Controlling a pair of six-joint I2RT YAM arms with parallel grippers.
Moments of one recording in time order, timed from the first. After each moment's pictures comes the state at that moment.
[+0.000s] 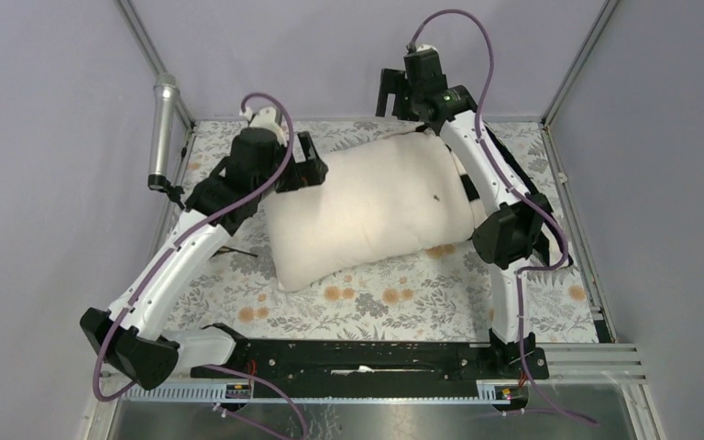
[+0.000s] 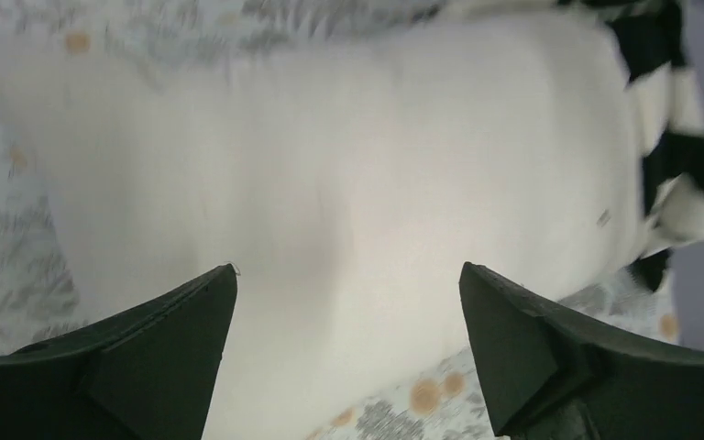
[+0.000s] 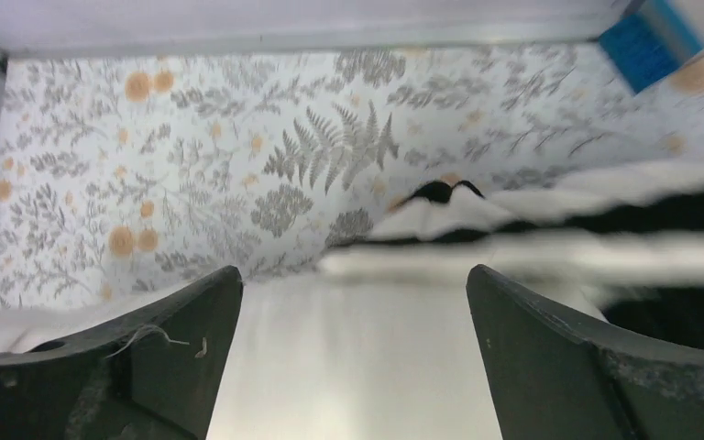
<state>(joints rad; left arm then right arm) -0.51 1.26 1.42 -0.62 -0.11 -0.53 0.43 2.15 2.33 -0.80 0.12 0.40</state>
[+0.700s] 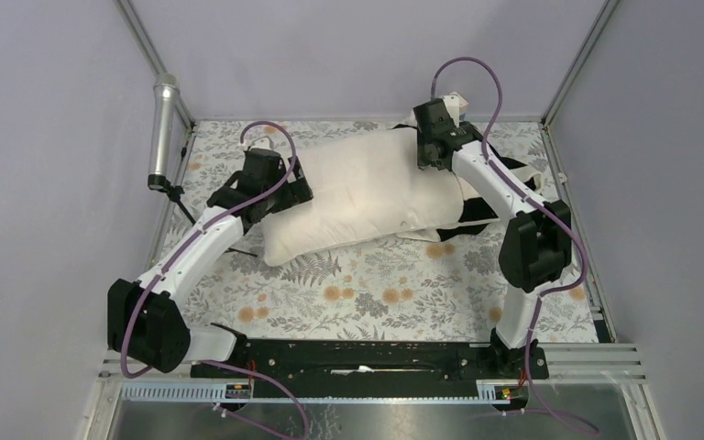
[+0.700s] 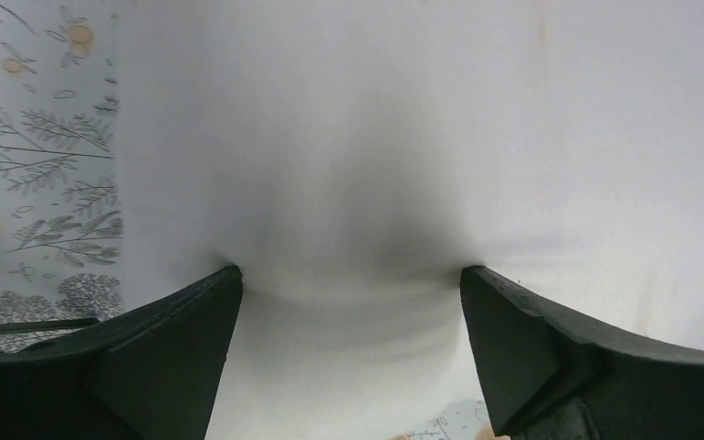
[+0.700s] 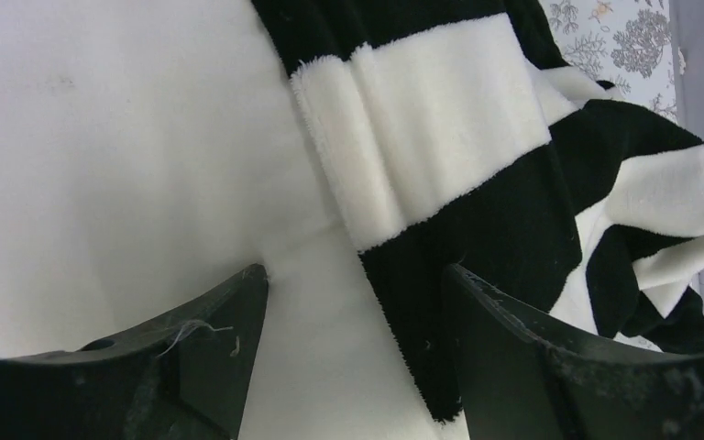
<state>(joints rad) -0.38 1.33 1.08 -0.49 -0.14 -0.61 0.40 1.88 1.70 -0.72 0.54 0.30</state>
